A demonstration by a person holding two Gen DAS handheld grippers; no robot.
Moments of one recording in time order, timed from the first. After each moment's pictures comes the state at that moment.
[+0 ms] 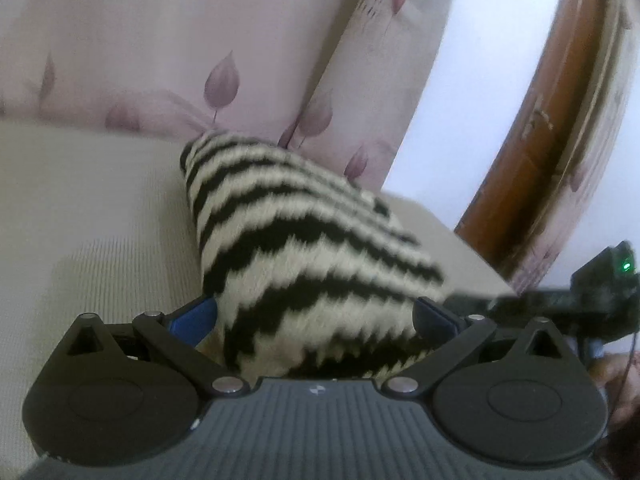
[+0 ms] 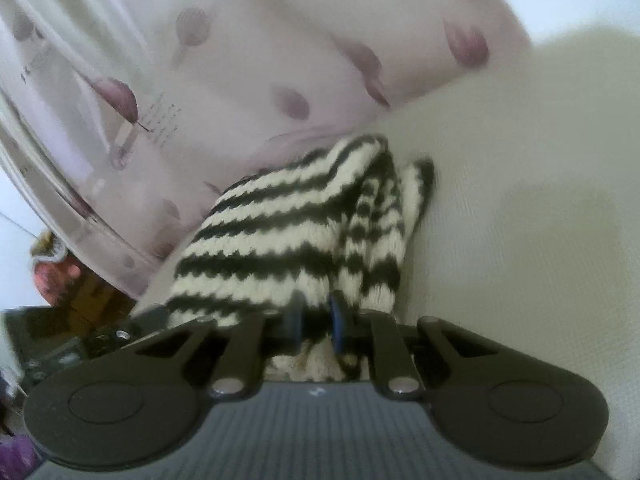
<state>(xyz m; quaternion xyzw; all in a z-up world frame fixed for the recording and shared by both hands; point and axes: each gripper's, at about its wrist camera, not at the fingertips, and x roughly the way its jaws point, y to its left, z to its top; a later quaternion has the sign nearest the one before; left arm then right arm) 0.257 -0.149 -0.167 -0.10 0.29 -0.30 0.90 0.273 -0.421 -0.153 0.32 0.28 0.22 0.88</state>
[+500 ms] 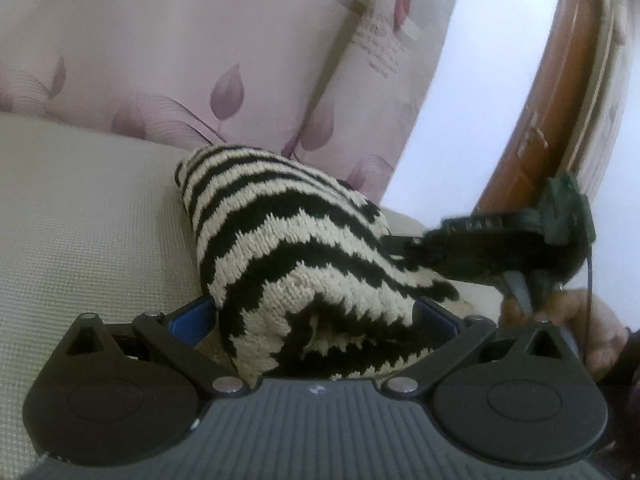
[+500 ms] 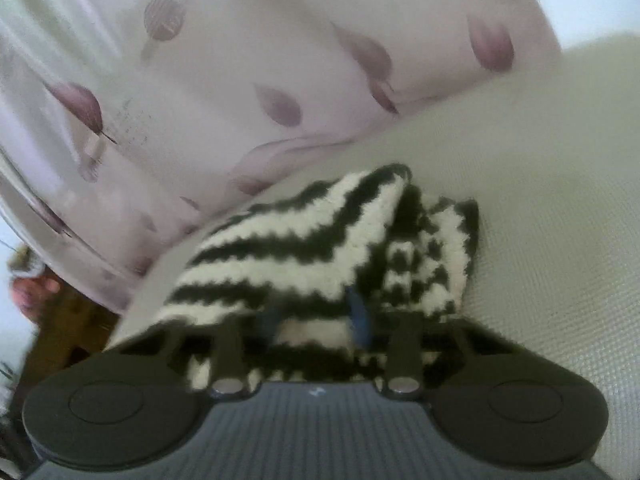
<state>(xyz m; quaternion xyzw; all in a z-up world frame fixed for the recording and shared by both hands) 0.244 -0.137 -0.177 -0.12 0.25 -0.29 0.92 0.357 -0.385 -0.127 0.28 0.30 0.18 0.89</state>
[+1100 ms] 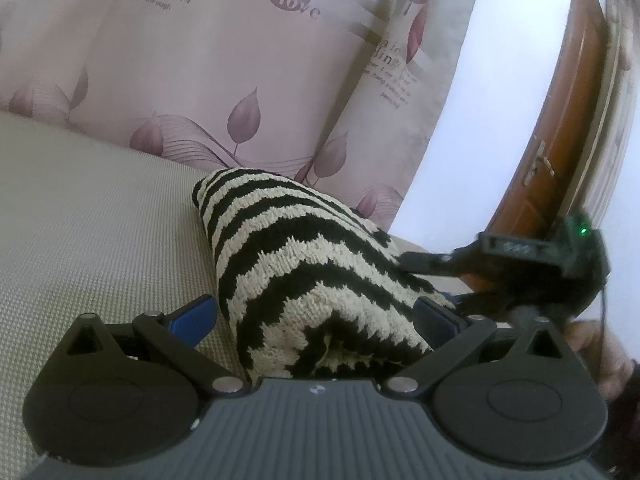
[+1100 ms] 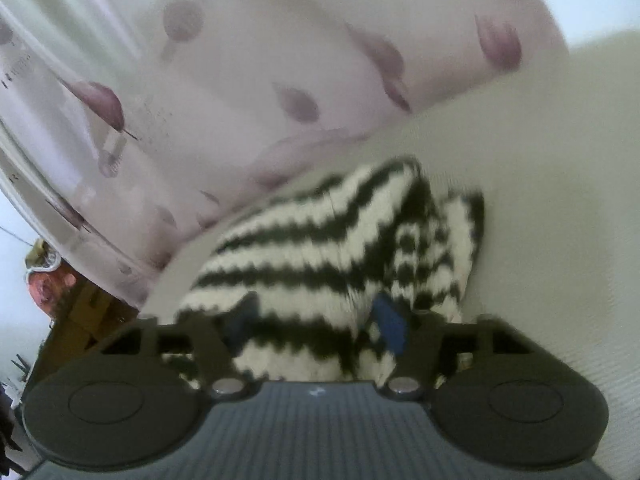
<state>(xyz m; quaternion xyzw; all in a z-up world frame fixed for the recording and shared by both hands) 0.239 -0.130 -0.175 -0.15 0.22 -0.28 0.92 0.349 -0.390 -0.128 0.31 0.30 0.22 0.88</state>
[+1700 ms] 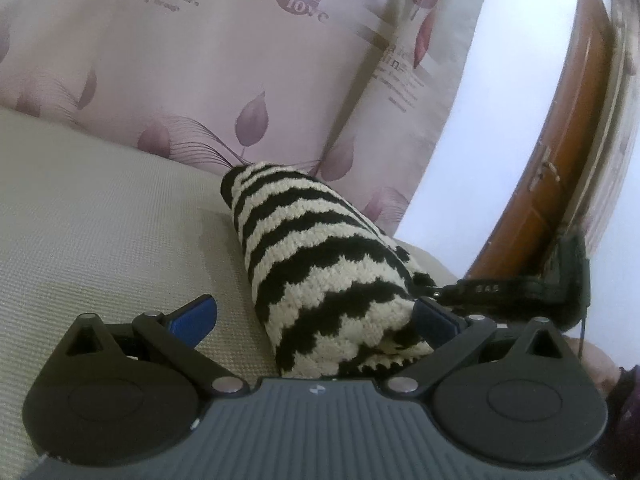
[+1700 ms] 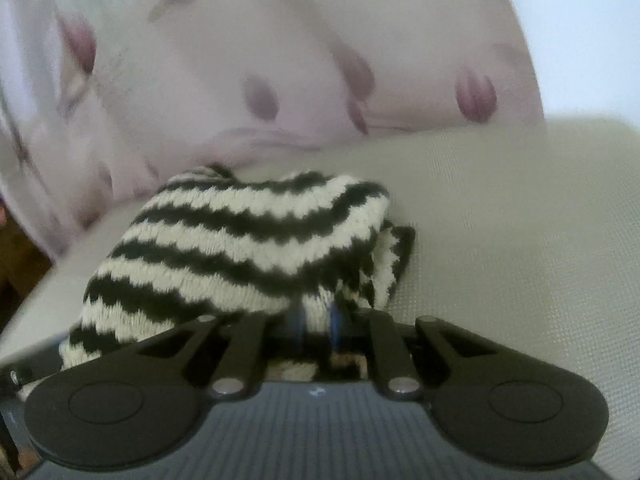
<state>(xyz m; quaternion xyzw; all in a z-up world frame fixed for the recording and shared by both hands) 0.239 -0.123 -0.176 -0.15 0.22 -0.26 0.93 0.352 -0.397 -0.138 0.20 0.28 0.15 0.93</state>
